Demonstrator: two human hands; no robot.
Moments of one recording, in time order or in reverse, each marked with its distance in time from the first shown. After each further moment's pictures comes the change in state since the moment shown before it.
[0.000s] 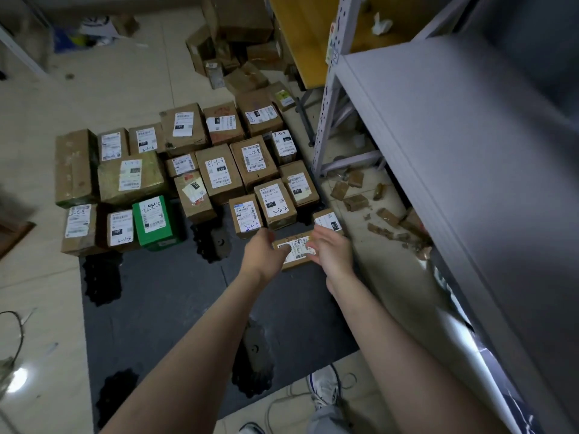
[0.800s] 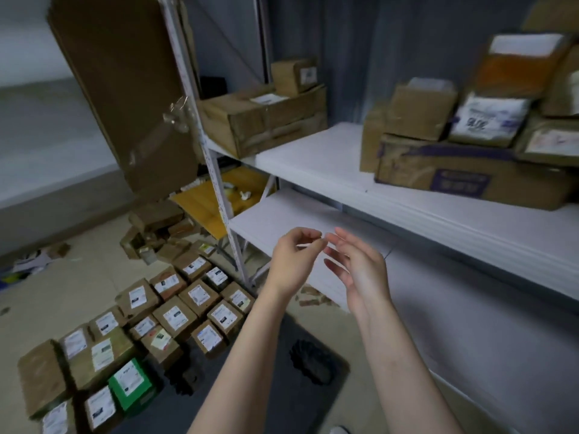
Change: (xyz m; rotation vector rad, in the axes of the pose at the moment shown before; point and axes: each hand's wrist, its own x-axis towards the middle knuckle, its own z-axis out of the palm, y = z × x) left_hand -0.422 0.243 -0.098 -0.282 -0.378 0.746; right_hand -0.483 -0.203 -0.174 0.689 0.288 -0.507
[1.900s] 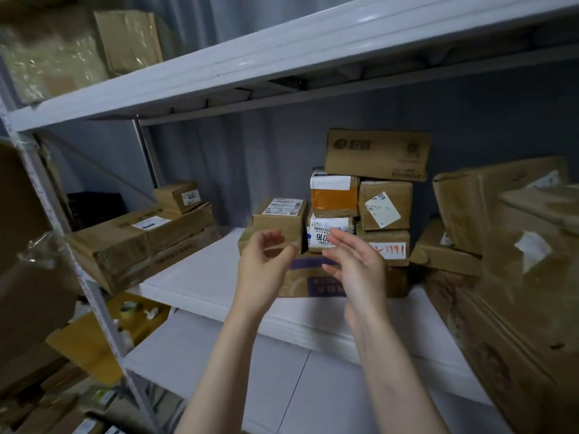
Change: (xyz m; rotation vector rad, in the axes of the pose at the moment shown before) left_hand 0.086 0.173 0.145 -0.032 -0.060 0.359; right_hand 0.058 -0.217 -0.071 -0.033 0.207 -0.538
